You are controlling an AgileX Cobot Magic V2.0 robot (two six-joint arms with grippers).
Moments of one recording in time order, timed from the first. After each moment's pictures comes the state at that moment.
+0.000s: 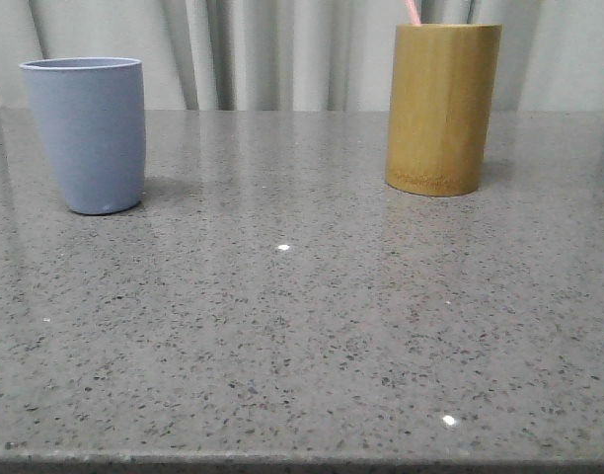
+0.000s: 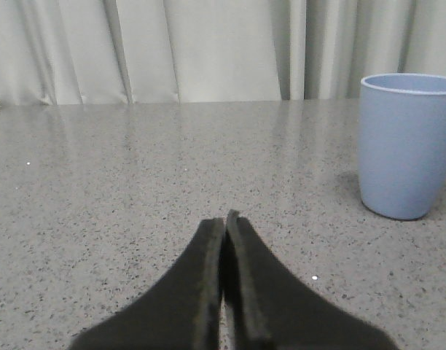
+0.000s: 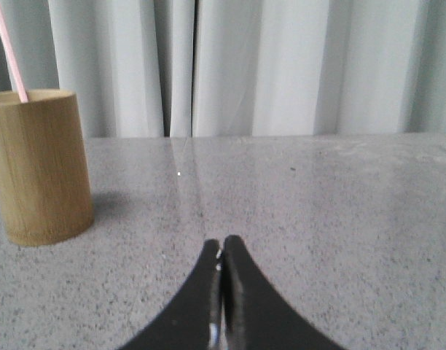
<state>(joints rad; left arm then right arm) -0.03 0.00 -0.01 0.04 0.10 -0.09 -0.03 -0.01 0.03 -0.06 -0.03 0.15</state>
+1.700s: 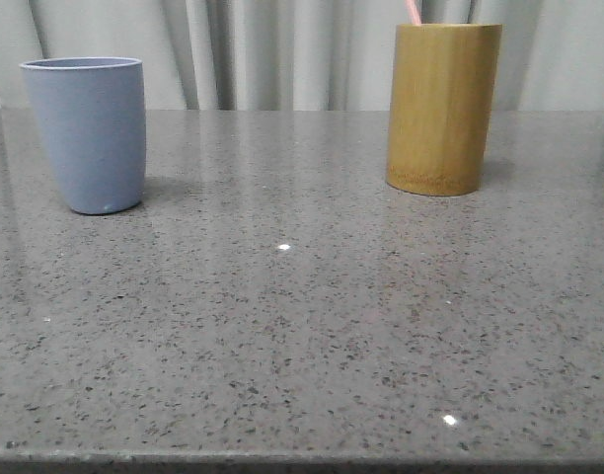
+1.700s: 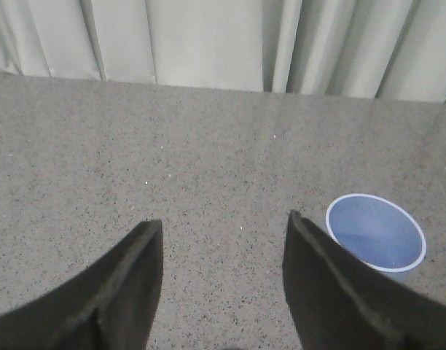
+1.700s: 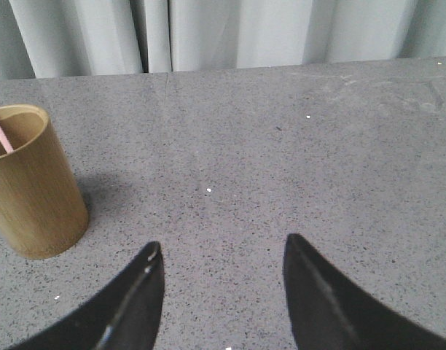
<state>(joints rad) -0.03 0.73 -0.90 -0.09 0.61 -0.07 -0.03 0.55 -0.69 -0.04 0.55 0.15</state>
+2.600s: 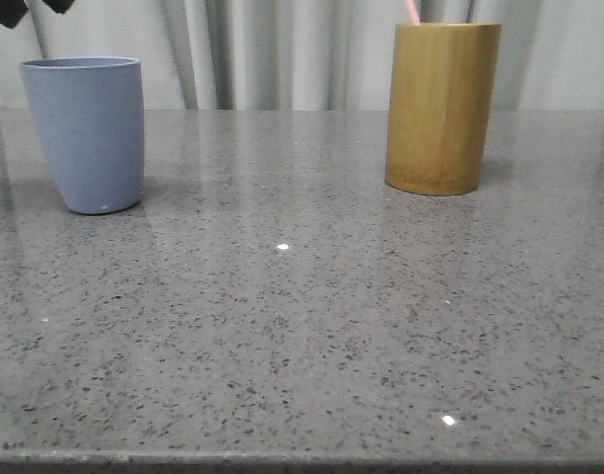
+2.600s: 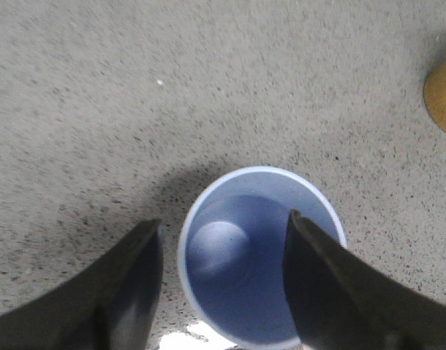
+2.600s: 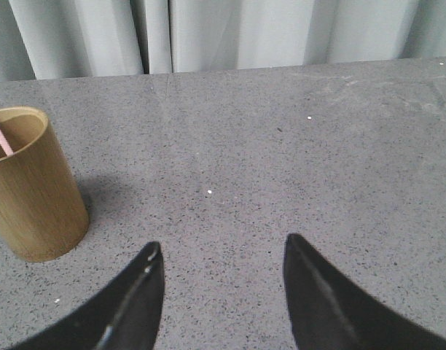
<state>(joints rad) -0.17 1.49 -1.42 -0.37 0.96 0.18 -0.03 0.55 -0.69 -0.04 0.54 0.15</state>
